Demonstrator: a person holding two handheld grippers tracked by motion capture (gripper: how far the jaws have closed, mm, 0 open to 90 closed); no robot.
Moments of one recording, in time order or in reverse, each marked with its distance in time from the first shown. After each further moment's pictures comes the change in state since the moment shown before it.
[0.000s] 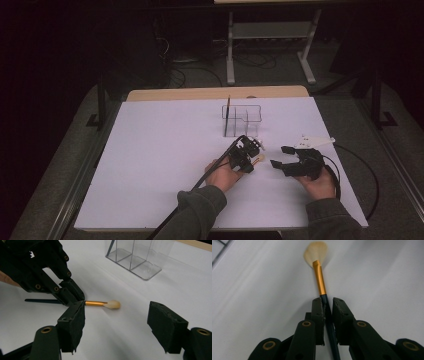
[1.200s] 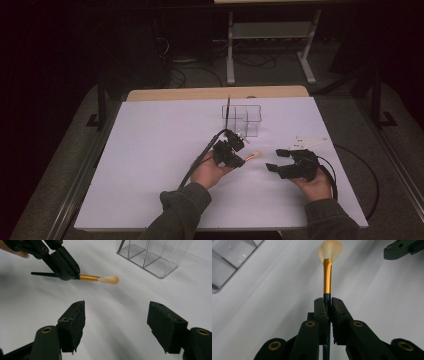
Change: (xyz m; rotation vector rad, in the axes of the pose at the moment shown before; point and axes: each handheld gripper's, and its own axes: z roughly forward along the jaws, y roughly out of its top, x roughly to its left) left arm 0.027 -0.030 -0.042 -0.127 -0.094 -0.045; right arm 0.009 0.003 0.009 0.033 0.054 -0.001
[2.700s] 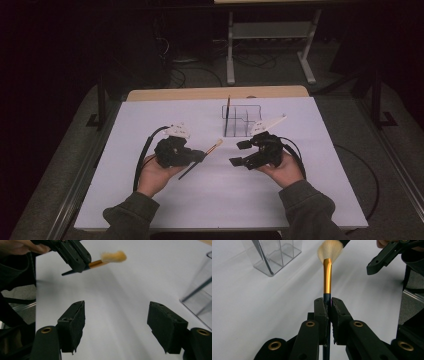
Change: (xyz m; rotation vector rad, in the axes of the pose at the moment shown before) left arm 0.037 -0.092 -0.113 -0.316 -0.069 -0.035; right arm 0.055 0.097 0.039 0.040 0.287 -0.092
